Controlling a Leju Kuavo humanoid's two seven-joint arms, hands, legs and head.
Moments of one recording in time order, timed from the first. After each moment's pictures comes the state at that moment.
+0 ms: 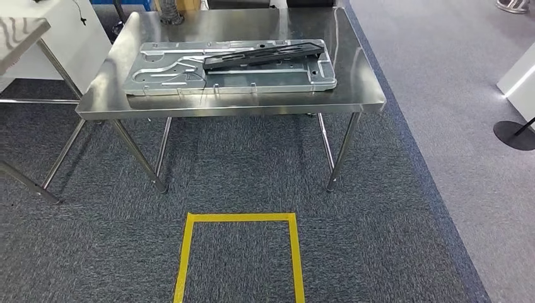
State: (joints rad) left arm -0.07 0.05 -0.72 -0.15 1.08 0.01 -0.46; right arm -0.09 0.08 -1.33 -0.22 1.22 -0.14 -0.08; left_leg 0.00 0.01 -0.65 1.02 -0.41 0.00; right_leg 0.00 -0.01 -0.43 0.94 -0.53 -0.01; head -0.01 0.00
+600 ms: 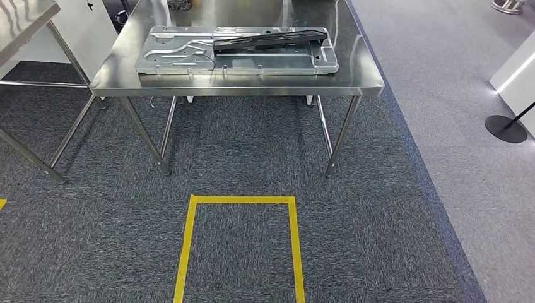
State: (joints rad) left arm -0.07 0.04 -0.74 -0.15 1.10 0.02 -0.32; right arm -0.08 0.09 -1.33 -0.22 1.22 -0.16 -0.07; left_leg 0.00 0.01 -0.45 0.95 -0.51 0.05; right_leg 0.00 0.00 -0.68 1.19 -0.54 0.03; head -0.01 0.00
